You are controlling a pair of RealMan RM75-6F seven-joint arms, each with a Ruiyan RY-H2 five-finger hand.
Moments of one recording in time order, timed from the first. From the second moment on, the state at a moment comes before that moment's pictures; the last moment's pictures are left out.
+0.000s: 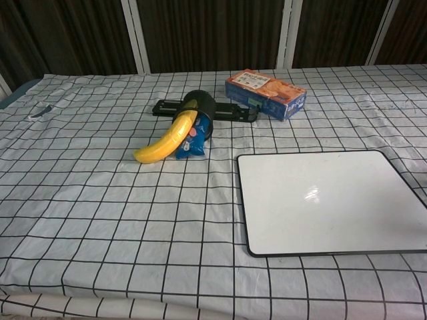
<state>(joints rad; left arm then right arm) -0.02 -1.11 0.04 -1.54 1.75 1.68 -0.05 0.34 -1.30 -0.04 -1.29 -1.29 0.92 -0.26</state>
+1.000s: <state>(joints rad) -0.01 -1.11 0.04 -1.54 1.75 1.69 -0.05 0.34 -1.29 -0.02 -1.28 -1.29 0.95 -0.22</state>
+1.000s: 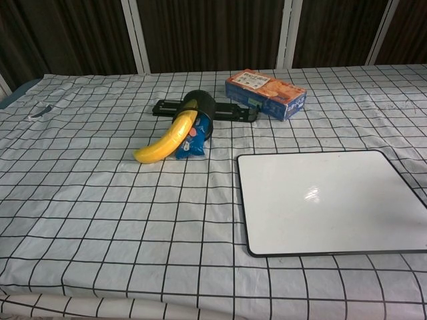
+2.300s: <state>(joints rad) -0.02 -1.10 0.04 -1.53 1.76 1.69 -0.07 0.51 -1.40 0.04 -1.62 -1.18 1.01 -0.71</state>
